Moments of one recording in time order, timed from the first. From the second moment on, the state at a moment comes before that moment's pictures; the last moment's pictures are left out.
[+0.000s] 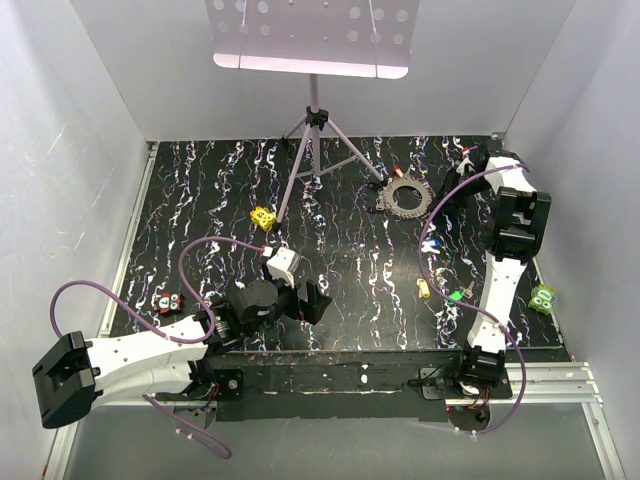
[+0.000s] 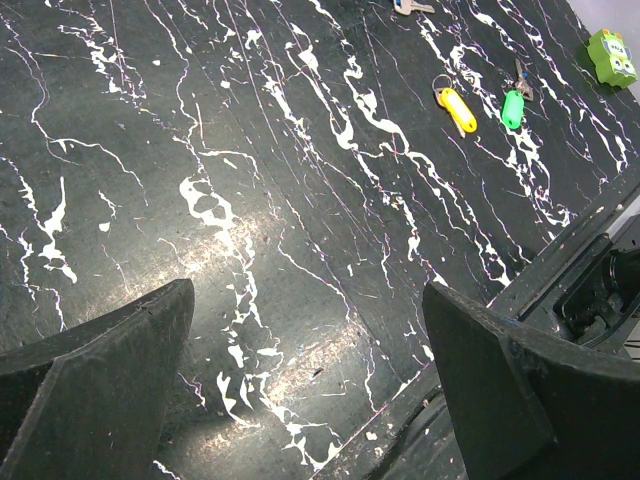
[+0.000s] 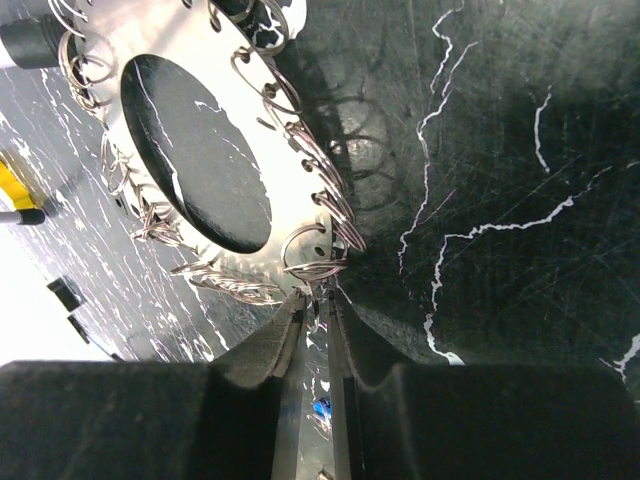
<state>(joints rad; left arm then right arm) -1.07 0.92 0.39 0.19 -0.28 -0.50 -0.16 2.41 1.99 -0.92 -0.65 0.16</state>
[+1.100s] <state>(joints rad) -1.06 0.86 0.39 0.17 -0.27 -0.50 -0.27 2.25 1.91 -0.89 -0.81 0.13</state>
